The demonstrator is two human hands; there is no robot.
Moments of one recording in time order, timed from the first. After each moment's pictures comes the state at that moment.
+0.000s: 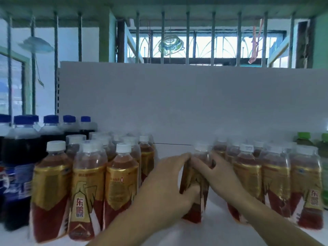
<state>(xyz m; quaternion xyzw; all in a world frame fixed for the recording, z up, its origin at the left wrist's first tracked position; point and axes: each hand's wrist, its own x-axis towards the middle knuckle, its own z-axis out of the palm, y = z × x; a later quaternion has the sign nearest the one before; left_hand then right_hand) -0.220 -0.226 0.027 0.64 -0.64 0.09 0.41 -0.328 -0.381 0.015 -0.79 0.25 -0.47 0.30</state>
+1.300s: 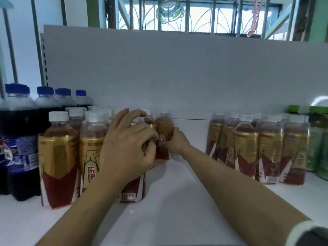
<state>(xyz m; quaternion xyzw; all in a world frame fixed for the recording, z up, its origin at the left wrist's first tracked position) -0.132 -0.208 0.015 0.57 -0.61 0.44 0.32 -0.191 -0.433 -0.008 -0.82 0.39 -0.32 0.26</state>
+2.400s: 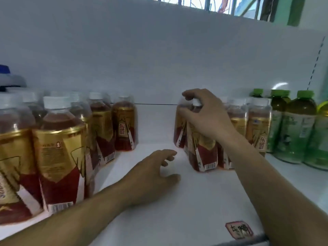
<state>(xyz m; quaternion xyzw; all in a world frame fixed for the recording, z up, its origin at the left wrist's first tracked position) -0.215 -0.297 -0.043 0.63 -0.71 -0.13 0.29 -0.369 -0.400 0.044 -0.80 0.32 -0.50 0.10</state>
